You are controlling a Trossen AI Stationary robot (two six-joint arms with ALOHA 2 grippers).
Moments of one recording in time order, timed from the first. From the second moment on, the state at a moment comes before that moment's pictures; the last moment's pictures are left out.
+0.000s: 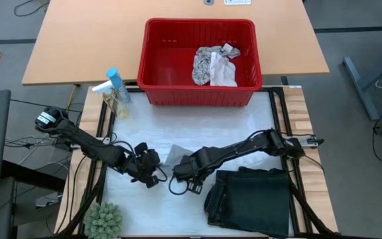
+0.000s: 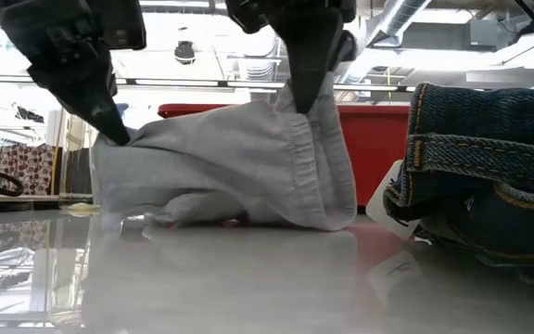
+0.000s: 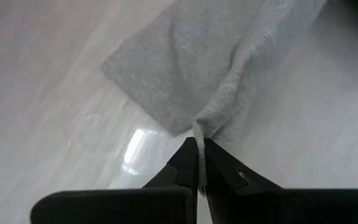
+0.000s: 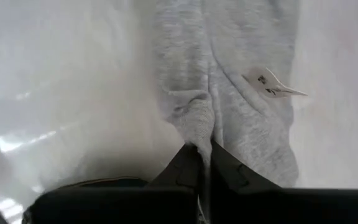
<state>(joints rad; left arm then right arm) -0.45 1.33 0.78 -0.47 -0.45 -0.75 0.30 2.22 2.15 -1.42 0.12 0.69</state>
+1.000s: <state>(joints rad) -0.45 1.33 0.81 -0.46 -0.33 -0.70 0.52 2.22 2.14 -1.35 0.49 0.85</state>
